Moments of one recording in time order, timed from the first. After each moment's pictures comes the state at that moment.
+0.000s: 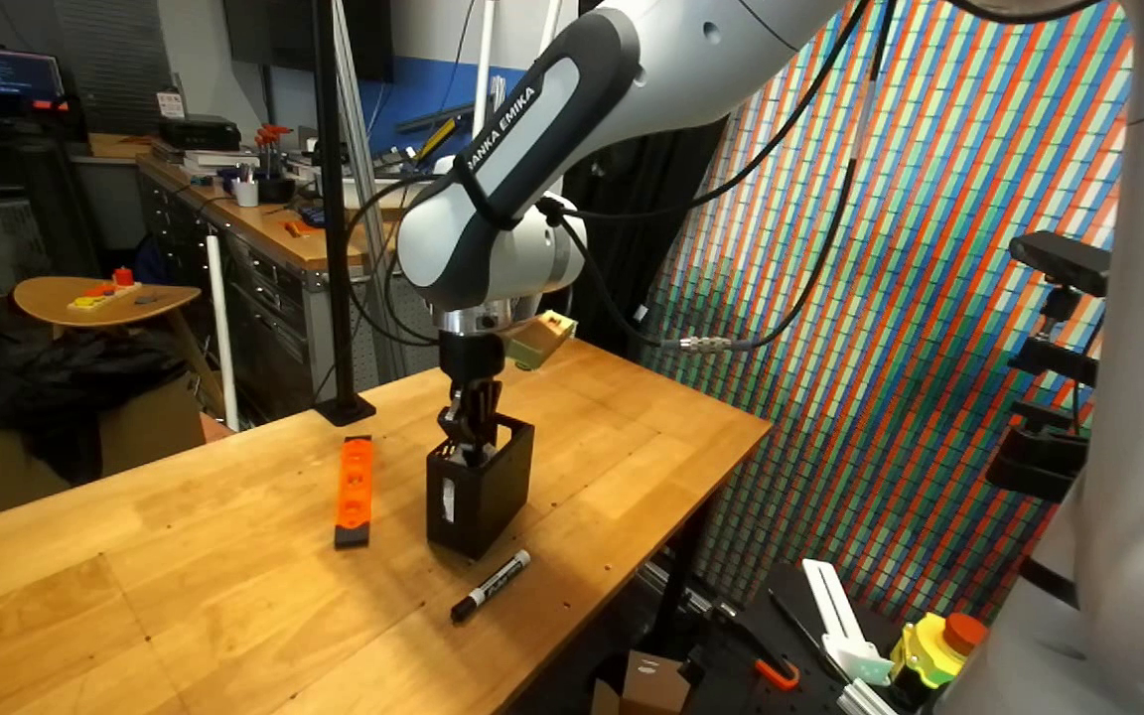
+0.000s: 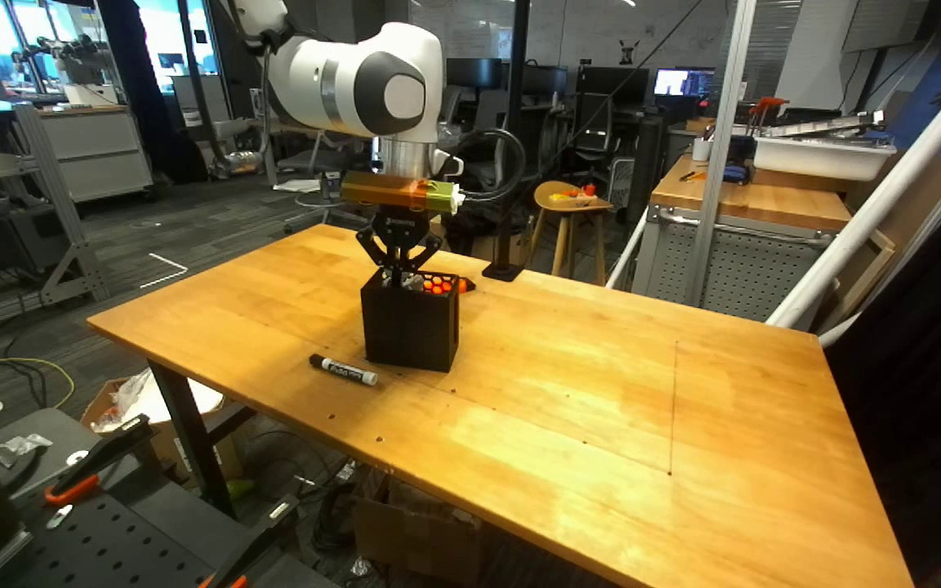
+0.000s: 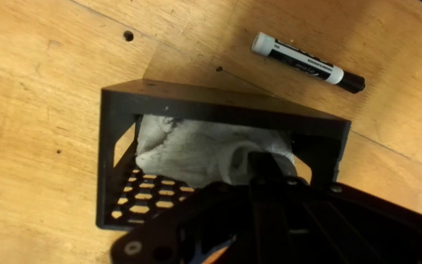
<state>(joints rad) -0.09 0.33 0.08 -2.14 -0.01 2.36 -0.47</state>
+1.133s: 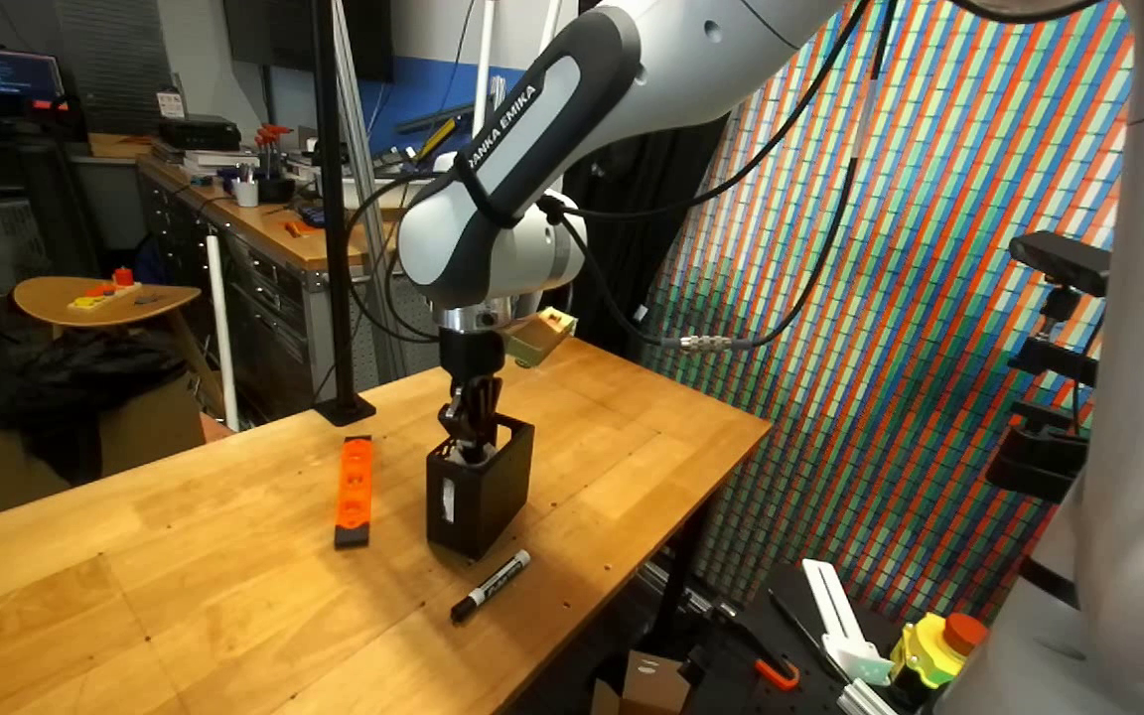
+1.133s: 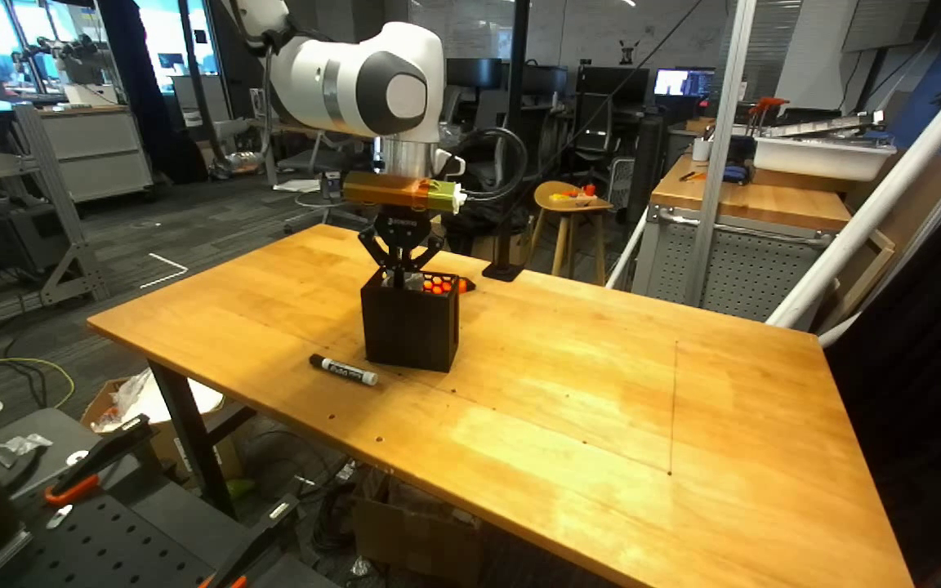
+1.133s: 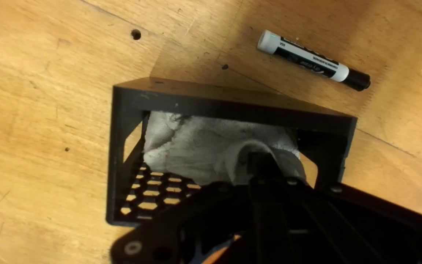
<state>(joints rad) -0.08 0.33 0.07 -2.13 -0.01 2.36 -0.46</state>
